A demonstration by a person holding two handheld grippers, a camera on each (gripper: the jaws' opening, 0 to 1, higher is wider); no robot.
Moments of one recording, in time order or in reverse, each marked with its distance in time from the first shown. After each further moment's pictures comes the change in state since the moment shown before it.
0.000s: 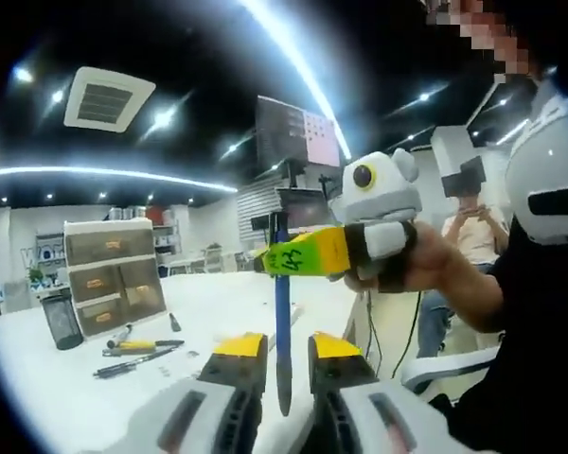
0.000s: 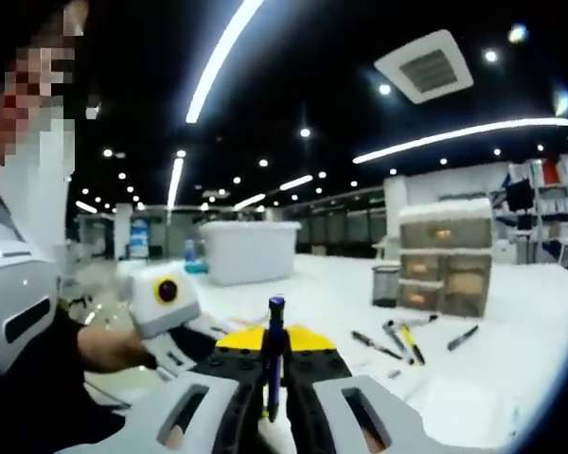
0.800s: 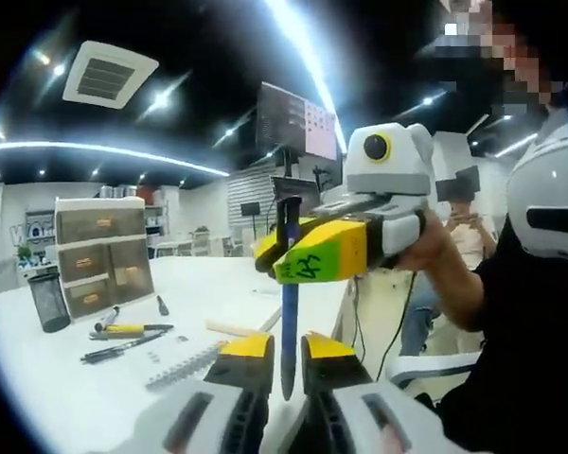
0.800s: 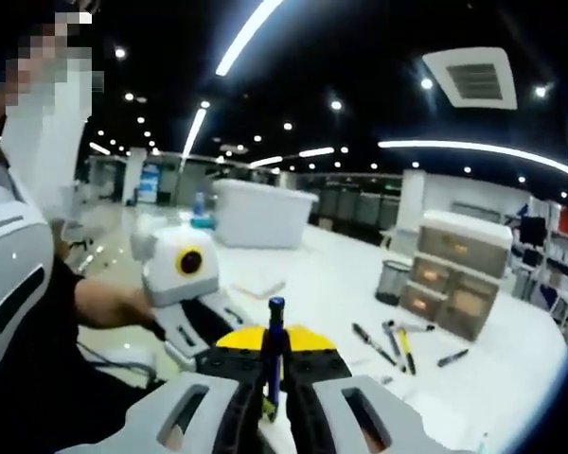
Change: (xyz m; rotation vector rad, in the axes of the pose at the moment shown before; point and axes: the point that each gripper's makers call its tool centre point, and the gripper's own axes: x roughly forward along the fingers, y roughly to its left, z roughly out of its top) left arm 0.001 -0.003 -0.009 -0.073 0.049 -0.053; right arm 0.011 0.015 -0.005 -0.159 0.170 0.037
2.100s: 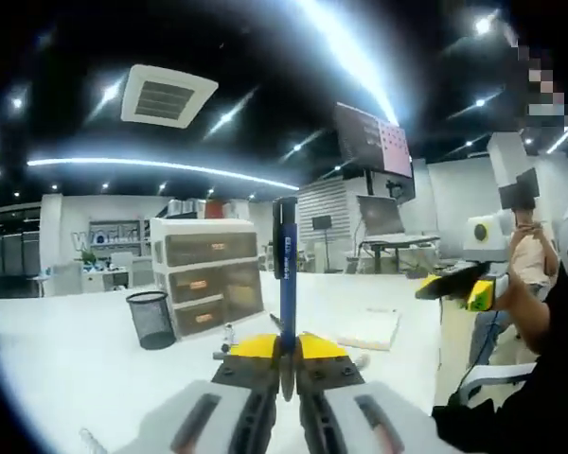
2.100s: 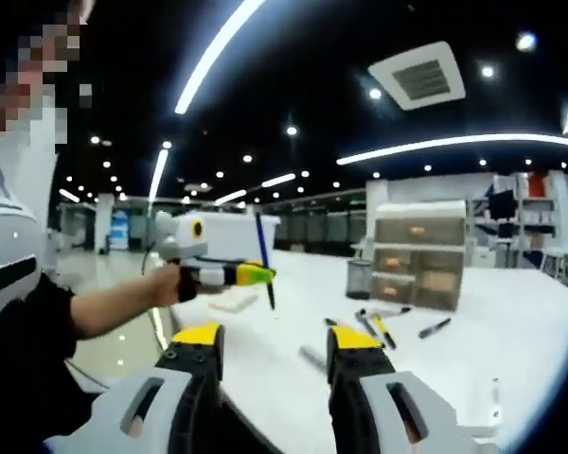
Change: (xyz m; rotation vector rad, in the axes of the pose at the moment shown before) left arm -0.072 0.162 0.035 0.000 -0.065 0.363; right arm -0.041 -0.033 -0.030 0.158 -0.166 -0.153
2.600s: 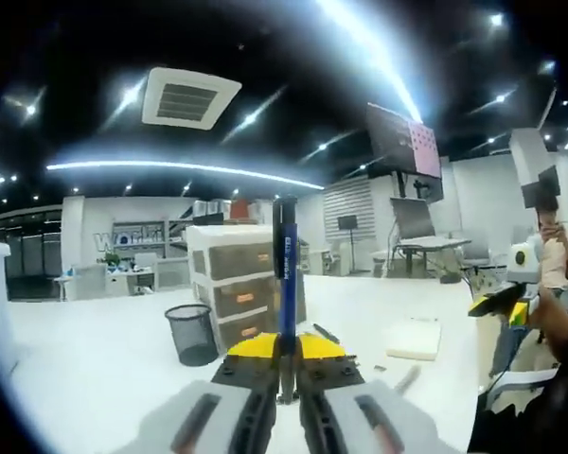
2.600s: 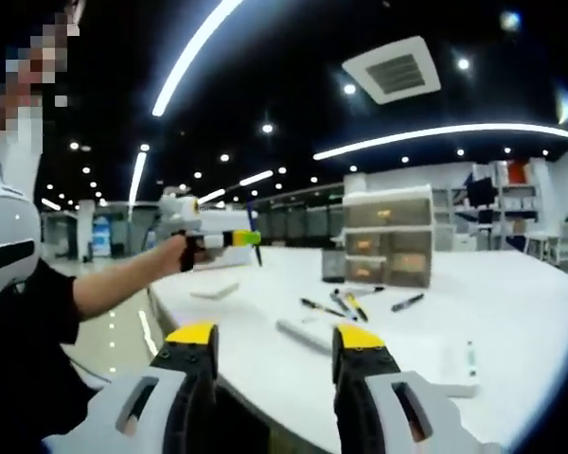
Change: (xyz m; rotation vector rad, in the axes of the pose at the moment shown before) left arm 0.015 0.056 0.032 0.013 -0.003 0.103; right arm -0.034 -0.019 -0.016 0.045 0.006 -0.085
